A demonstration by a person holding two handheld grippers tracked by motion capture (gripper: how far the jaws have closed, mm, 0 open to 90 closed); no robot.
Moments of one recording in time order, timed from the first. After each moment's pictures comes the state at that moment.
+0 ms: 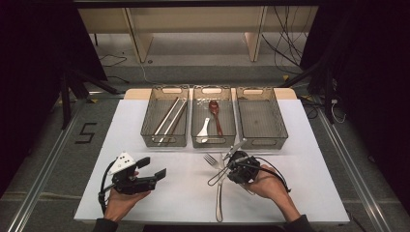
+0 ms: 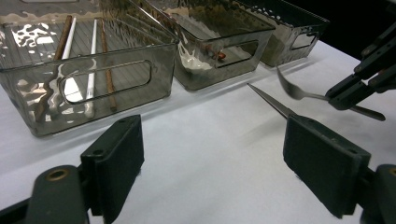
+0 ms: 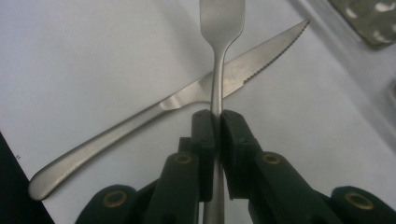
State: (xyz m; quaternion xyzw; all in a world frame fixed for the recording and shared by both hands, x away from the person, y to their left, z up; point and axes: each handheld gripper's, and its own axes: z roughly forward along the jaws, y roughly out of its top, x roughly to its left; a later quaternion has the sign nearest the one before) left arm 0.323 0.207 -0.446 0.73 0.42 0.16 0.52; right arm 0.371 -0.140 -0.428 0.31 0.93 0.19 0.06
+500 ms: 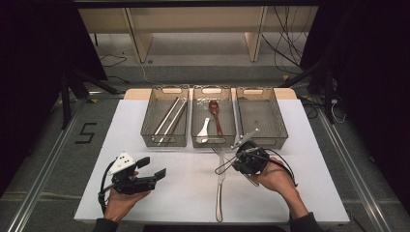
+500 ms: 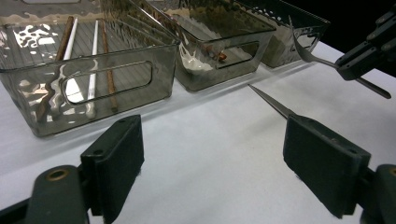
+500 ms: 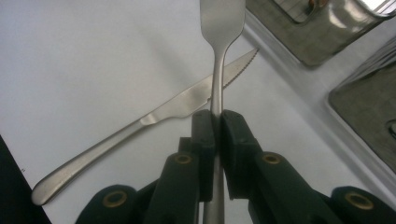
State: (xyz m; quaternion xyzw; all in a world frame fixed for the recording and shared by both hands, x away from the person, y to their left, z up) left arm 0.323 0.208 -0.446 0.73 0.42 0.16 0.52; right arm 0.380 -0.160 -0.402 0.33 0.91 0.23 0.08
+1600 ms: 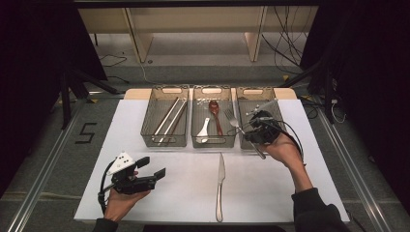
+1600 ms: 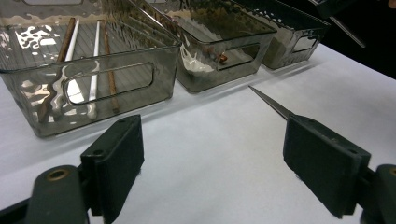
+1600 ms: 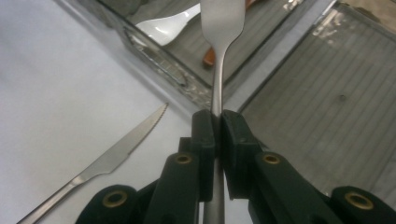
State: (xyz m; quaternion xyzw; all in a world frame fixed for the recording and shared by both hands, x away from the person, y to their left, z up) left arm 0.323 0.209 -0.446 0.73 0.42 0.16 0.52; right arm 0.441 -0.193 -0.363 0.40 0.87 0.26 0.12
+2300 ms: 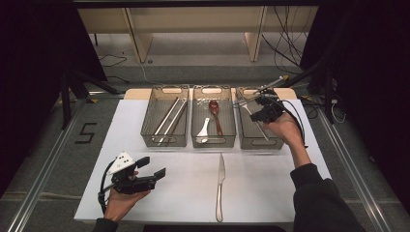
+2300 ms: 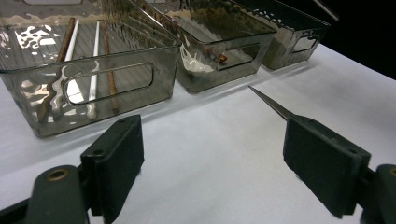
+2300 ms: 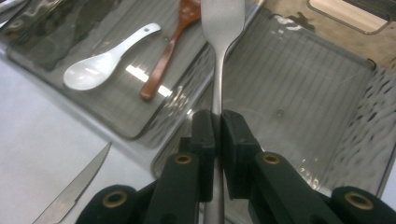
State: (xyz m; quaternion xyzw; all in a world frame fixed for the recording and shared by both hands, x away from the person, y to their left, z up) left arm 0.323 0.209 -0.446 0.73 0.42 0.16 0.52; right arm 0.504 -0.211 -0.347 0.46 0.84 0.25 0.13
